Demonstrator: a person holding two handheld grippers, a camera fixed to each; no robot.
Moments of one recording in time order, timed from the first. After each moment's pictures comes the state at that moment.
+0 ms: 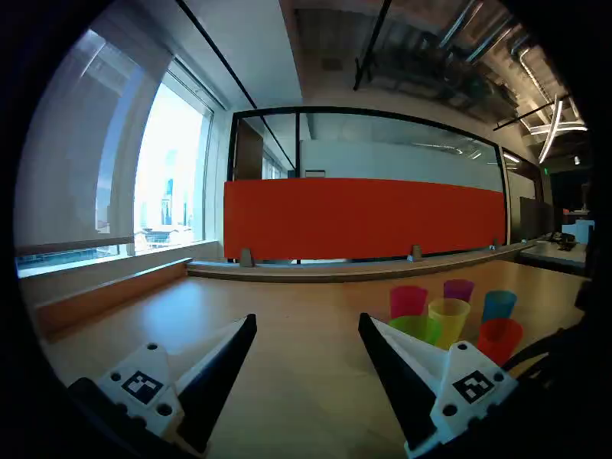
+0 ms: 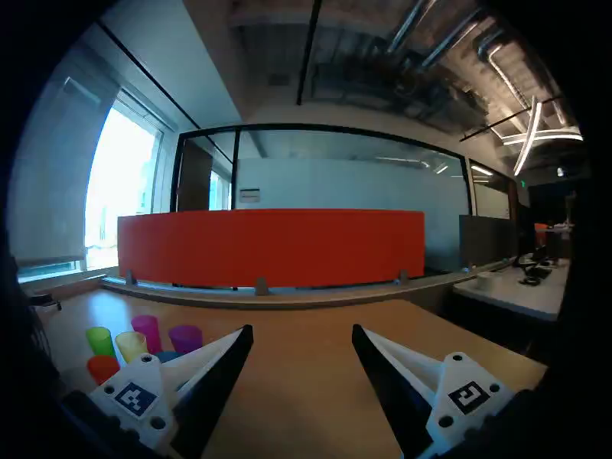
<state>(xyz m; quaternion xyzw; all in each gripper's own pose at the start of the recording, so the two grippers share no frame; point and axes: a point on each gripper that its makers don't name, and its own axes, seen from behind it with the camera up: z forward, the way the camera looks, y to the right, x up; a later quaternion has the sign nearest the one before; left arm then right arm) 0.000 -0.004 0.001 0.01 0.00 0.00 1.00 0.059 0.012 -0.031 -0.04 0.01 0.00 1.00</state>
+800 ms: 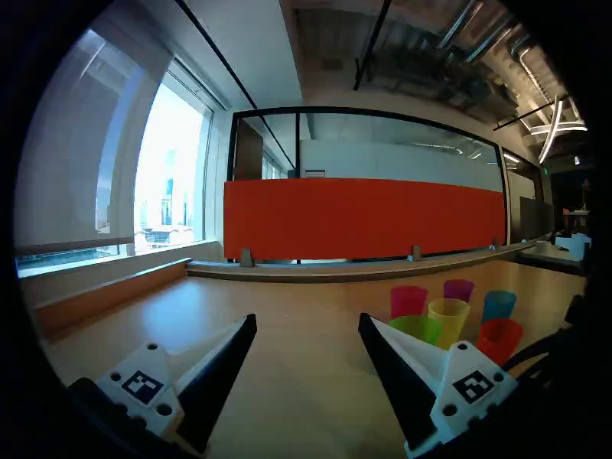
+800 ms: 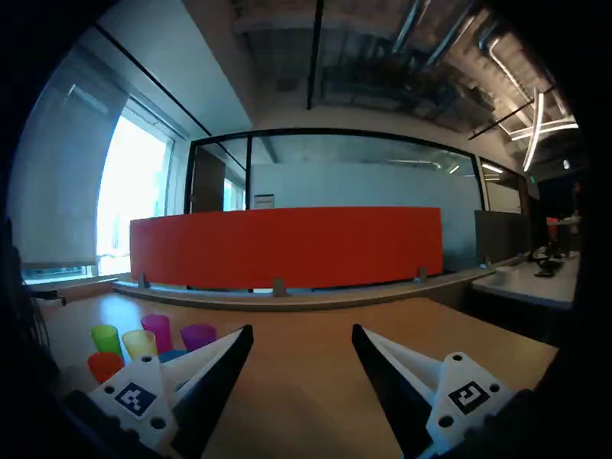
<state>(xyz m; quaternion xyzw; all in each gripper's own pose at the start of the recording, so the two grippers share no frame) -0.001 -0.004 0.001 0.01 0.00 0.00 1.00 0.039 -0.011 -0.009 0.00 0.02 0.01 1.00</state>
